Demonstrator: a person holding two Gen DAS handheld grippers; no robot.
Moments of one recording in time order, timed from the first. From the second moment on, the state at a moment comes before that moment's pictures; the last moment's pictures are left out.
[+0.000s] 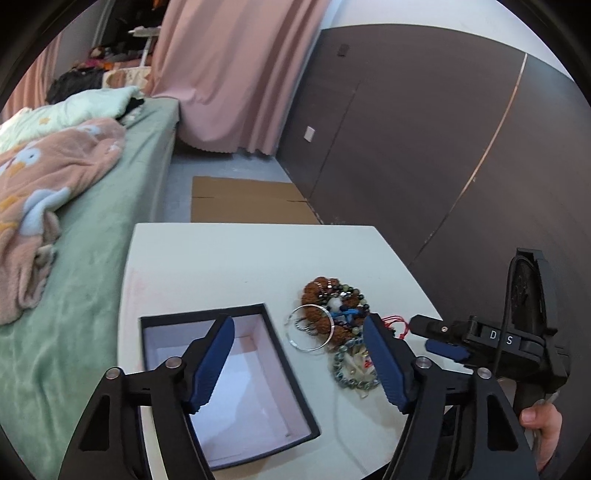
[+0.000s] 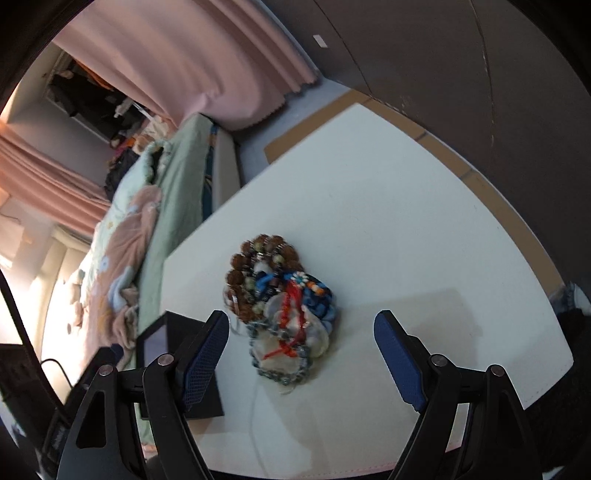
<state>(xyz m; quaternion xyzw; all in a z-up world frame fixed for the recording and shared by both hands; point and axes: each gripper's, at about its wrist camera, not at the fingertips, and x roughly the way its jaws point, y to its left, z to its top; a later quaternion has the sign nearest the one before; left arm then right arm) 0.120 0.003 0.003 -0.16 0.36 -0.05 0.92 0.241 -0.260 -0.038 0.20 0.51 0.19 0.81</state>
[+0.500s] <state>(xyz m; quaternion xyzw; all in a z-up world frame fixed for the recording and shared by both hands) 0.178 -0.015 -0.010 -0.19 0.44 -0.08 0.88 0.257 -0.251 -0.063 0.23 0.53 0.20 0.79</state>
